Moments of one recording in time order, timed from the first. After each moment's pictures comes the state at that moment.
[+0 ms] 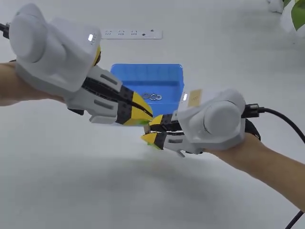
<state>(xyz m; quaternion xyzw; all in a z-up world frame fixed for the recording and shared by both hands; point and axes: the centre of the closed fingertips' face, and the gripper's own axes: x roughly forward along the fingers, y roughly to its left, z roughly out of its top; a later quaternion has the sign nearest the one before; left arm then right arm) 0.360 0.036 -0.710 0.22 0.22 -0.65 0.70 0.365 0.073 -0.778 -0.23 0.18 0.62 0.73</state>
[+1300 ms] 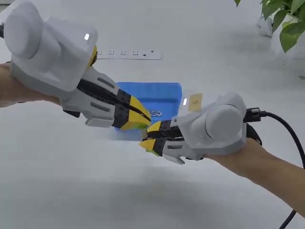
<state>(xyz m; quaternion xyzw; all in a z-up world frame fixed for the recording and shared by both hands) 0.343 0.035 -0.663 0.23 0.21 -0.64 0.70 0.361 0.081 -0.735 -0.23 0.16 0.61 0.74</state>
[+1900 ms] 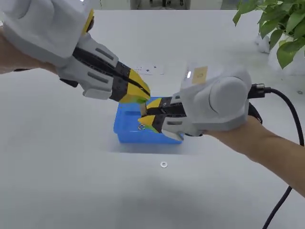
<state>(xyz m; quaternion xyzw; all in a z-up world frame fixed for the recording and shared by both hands) 0.386 0.054 -0.618 0.28 0.16 -0.64 0.70 0.408 0.097 -0.680 -0.24 0.10 0.59 0.76</state>
